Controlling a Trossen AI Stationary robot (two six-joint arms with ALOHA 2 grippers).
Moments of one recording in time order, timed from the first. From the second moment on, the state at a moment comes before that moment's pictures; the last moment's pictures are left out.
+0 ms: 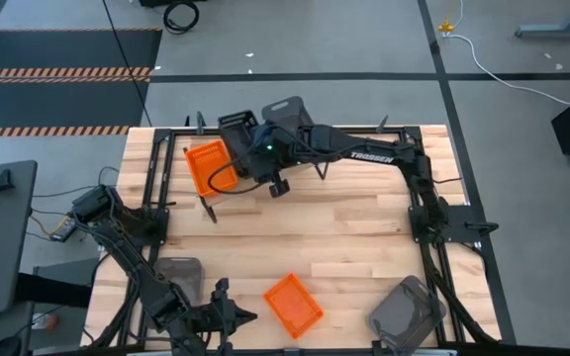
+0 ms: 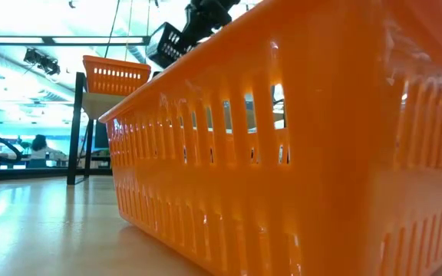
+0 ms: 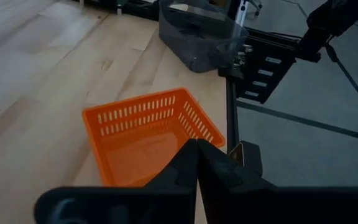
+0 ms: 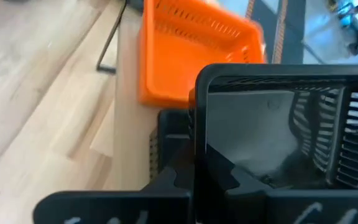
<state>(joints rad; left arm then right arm) -0.94 1.71 1.15 -0.10 -0.86 -0.81 -0.12 2.08 2.22 -0.89 0.09 -0.68</state>
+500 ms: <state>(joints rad) -0.95 1.71 1.15 -0.10 -0.86 -0.80 -0.12 2.08 2.18 -0.89 0.14 -0.65</state>
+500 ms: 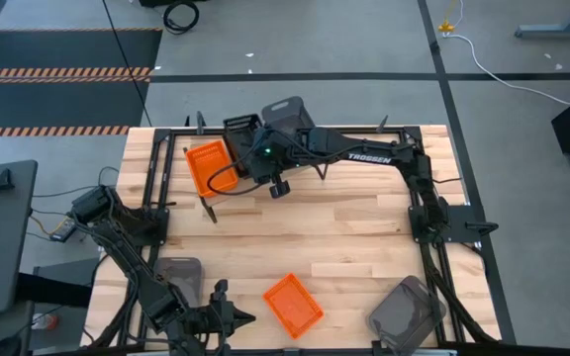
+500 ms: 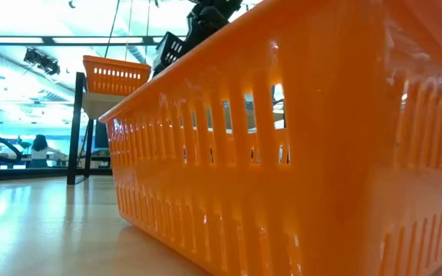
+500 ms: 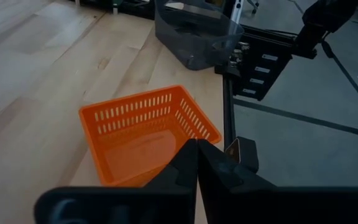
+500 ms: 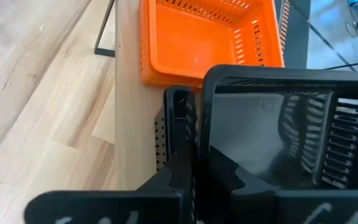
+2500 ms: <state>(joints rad) -0.95 1.71 1.15 -0.10 -0.86 -0.80 -0.09 2.08 2.09 -0.84 0.39 -0.72</state>
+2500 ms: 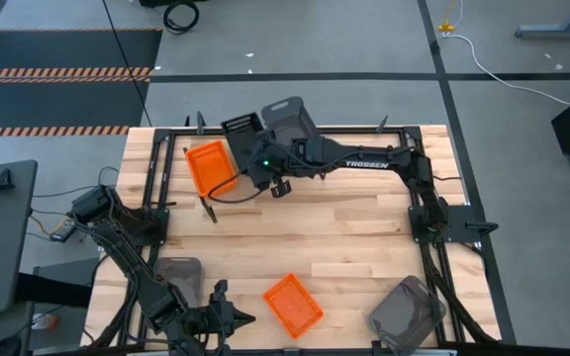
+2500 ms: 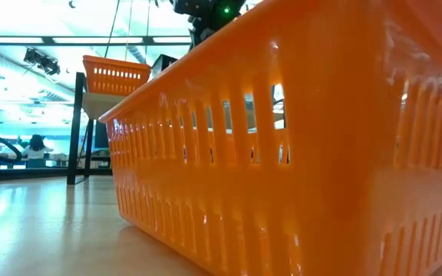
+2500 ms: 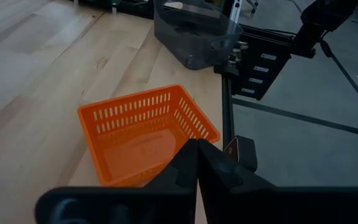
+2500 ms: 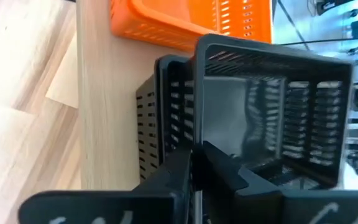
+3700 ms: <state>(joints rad) -0.95 1.71 1.15 -0.11 -0.85 -0.79 0.03 2.07 2.10 -0.92 0.45 -0.44</state>
